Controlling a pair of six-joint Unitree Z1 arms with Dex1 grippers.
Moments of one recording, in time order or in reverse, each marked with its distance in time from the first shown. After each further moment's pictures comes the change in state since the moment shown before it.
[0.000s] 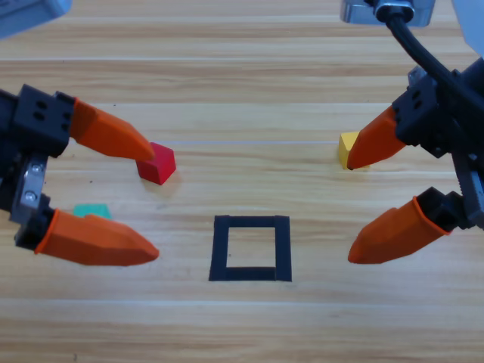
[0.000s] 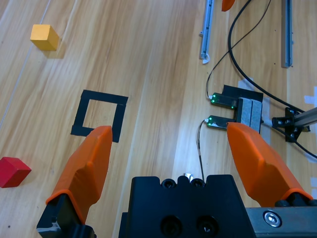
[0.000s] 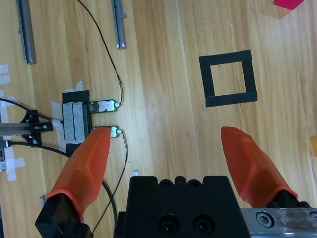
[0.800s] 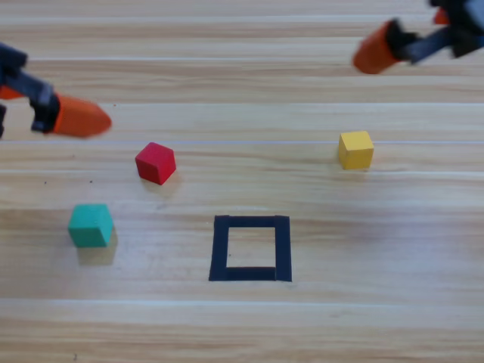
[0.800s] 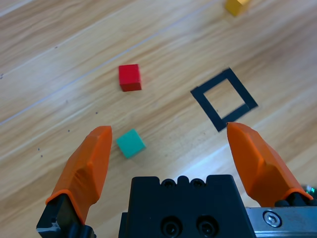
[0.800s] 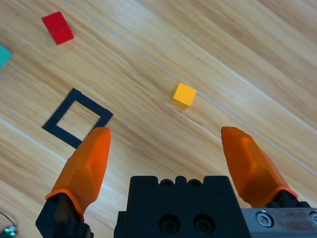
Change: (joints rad) arm 0 -0.007 0.000 0.008 0.000 0.643 -0.560; arm 1 0.007 0.036 -0.059 -0.121 -0.687 0.561
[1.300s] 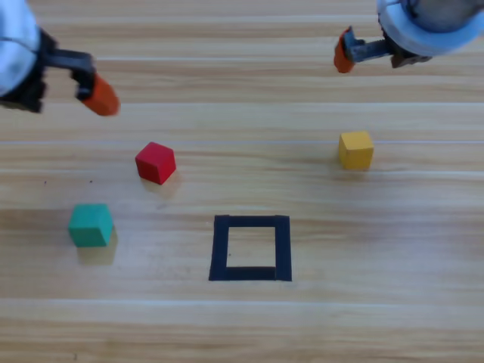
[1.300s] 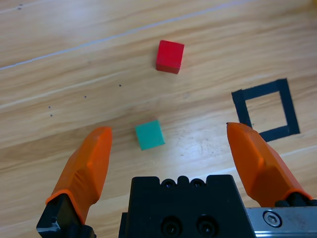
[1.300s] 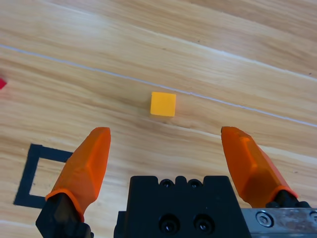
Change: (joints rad) arm 0 0.127 0.298 -0.258 0.230 0.033 -0.197; arm 1 -0.118 0.260 -0.131 0.003 -0.074 0.274
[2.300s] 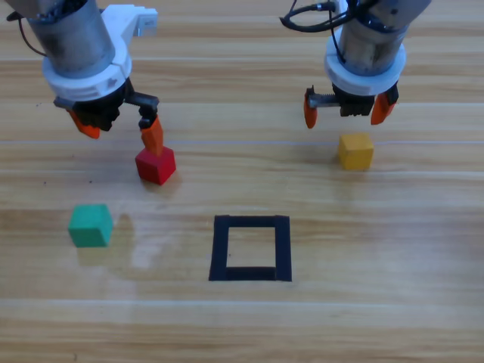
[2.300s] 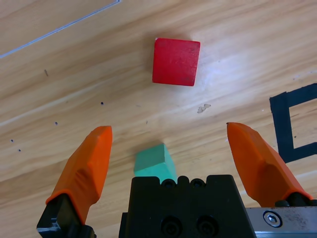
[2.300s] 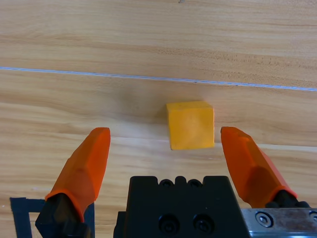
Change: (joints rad) arm 0 0.213 0.496 -0.379 0.212 -0.240 0.233; arm 1 -0.186 0.468 -0.437 0.247 0.271 0.120
